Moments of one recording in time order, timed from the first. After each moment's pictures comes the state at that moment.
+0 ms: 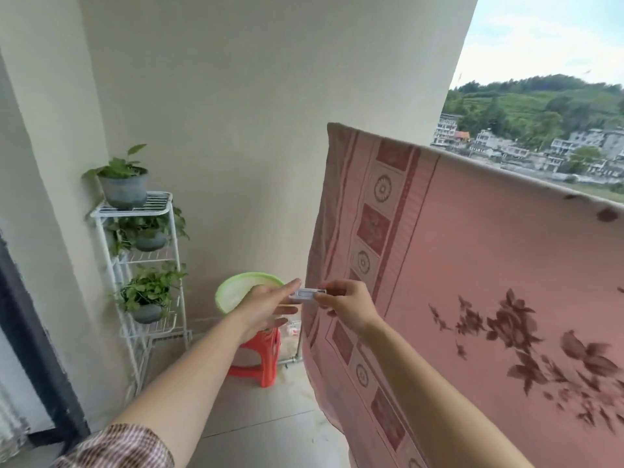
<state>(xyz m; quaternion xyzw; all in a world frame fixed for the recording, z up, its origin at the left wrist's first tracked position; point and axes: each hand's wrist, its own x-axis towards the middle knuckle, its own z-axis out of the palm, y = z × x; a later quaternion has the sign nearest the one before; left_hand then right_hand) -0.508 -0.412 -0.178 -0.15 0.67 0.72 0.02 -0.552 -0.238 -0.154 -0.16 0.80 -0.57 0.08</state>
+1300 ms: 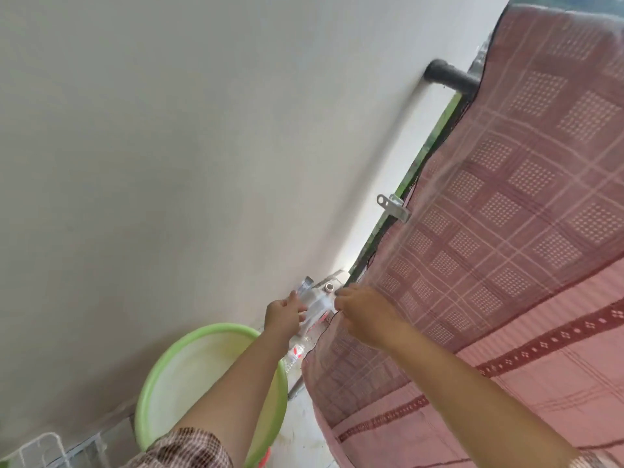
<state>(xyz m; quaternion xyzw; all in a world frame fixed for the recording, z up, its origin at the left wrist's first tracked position) -1.191 -0.655 -0.365 -0.24 0.61 0.73 0.18 -1.171 -0.510 -0.274 -0.19 0.97 0.07 0.12</state>
